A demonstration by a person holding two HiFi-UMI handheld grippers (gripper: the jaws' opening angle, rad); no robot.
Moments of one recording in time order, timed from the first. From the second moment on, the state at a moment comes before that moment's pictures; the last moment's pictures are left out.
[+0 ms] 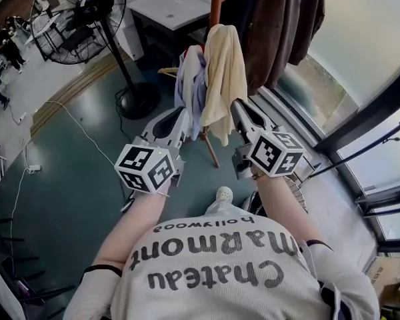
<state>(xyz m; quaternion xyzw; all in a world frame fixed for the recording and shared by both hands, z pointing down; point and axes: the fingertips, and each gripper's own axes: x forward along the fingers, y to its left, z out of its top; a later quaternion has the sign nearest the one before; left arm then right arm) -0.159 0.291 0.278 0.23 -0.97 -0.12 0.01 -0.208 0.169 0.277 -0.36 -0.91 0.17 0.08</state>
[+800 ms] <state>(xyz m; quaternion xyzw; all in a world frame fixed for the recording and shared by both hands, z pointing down) -0.092 0.215 0.276 0.12 -0.98 -0.14 0.00 -0.163 0.076 0.267 -0.40 -0.91 0.09 0.07</state>
